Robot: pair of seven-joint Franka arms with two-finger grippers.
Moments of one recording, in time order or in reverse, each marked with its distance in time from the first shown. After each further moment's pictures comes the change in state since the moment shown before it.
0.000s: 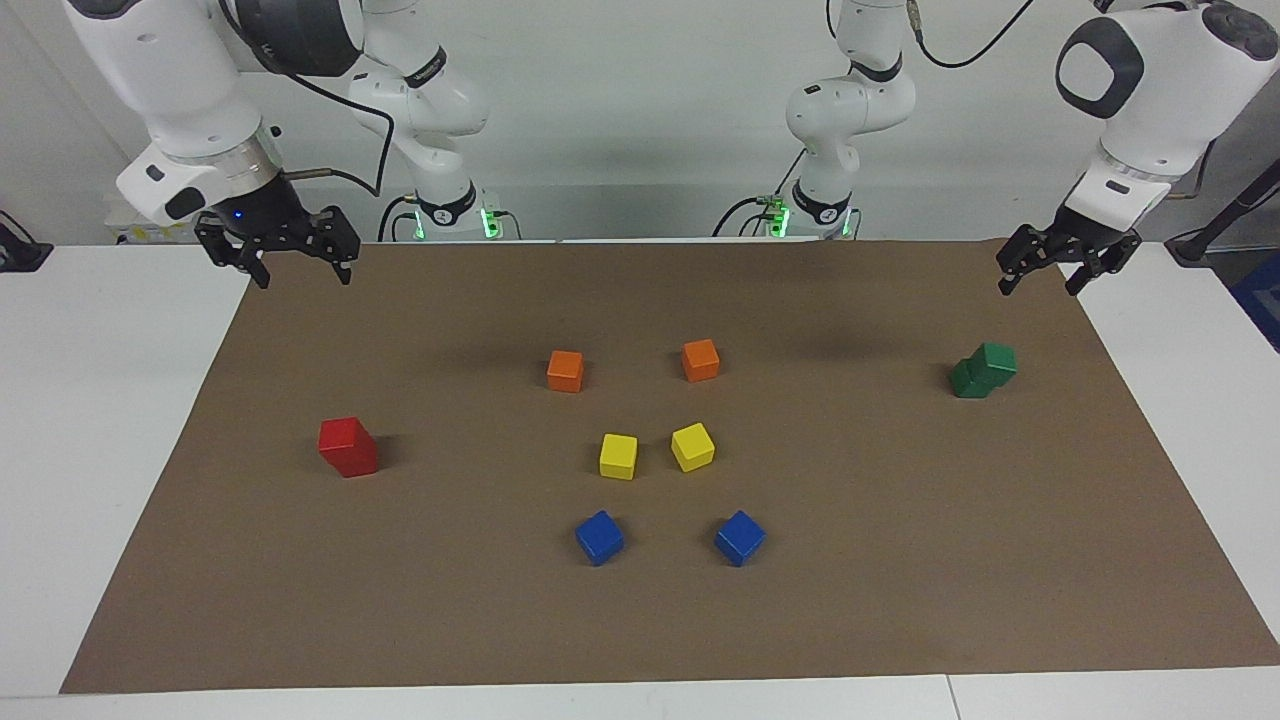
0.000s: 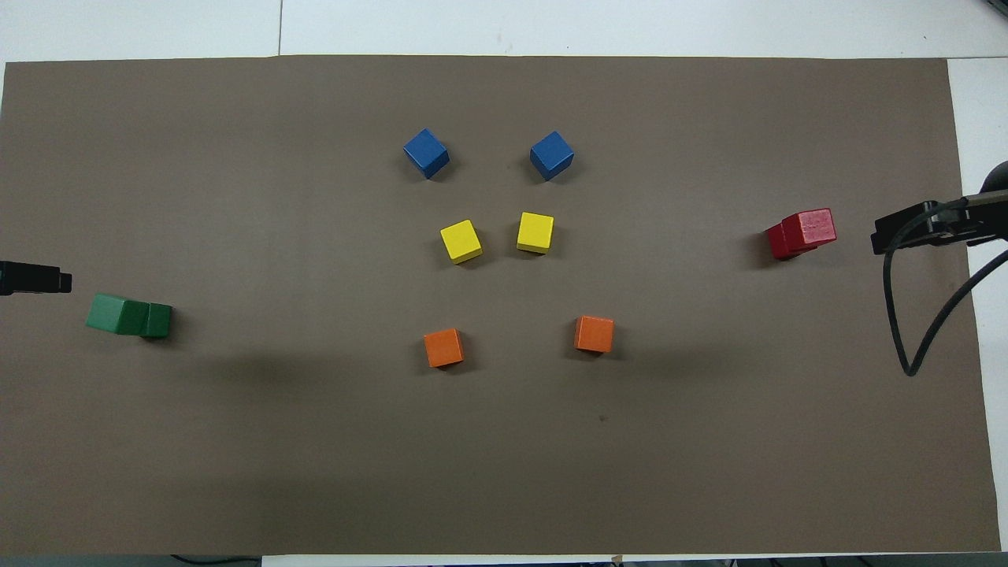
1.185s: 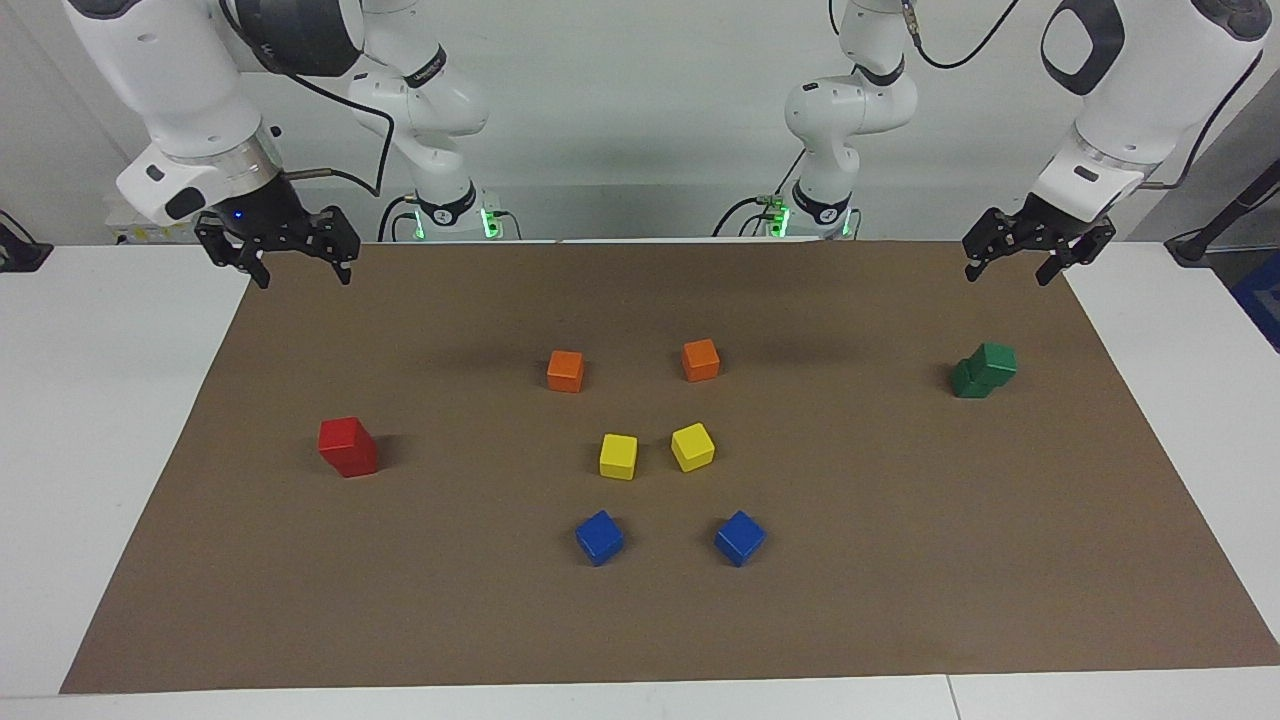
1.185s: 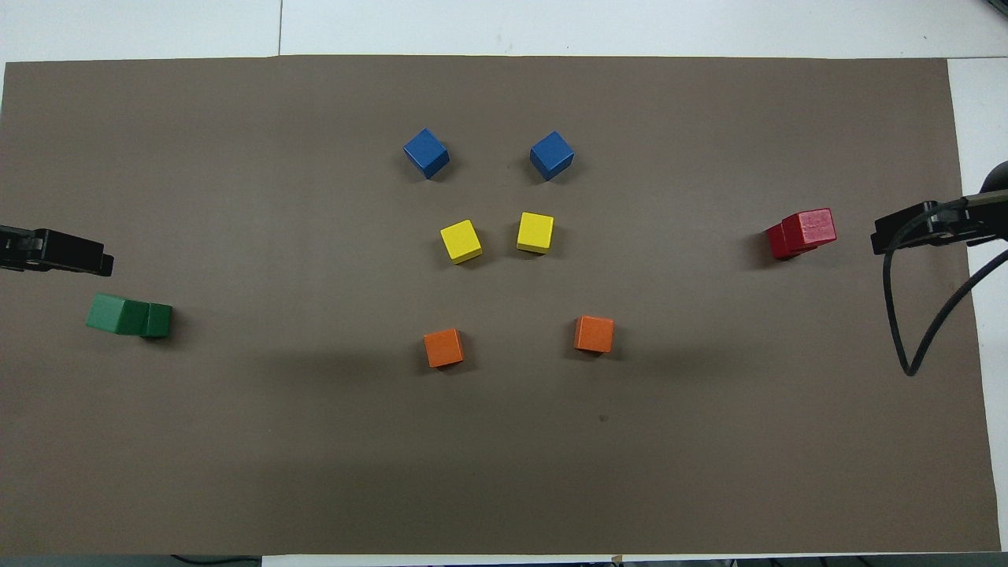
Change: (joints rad) left arm -0.106 0.066 -0.012 0.147 0.000 -0.143 -0.064; right arm 0.000 0.000 0.001 0.000 0.000 0.000 0.000
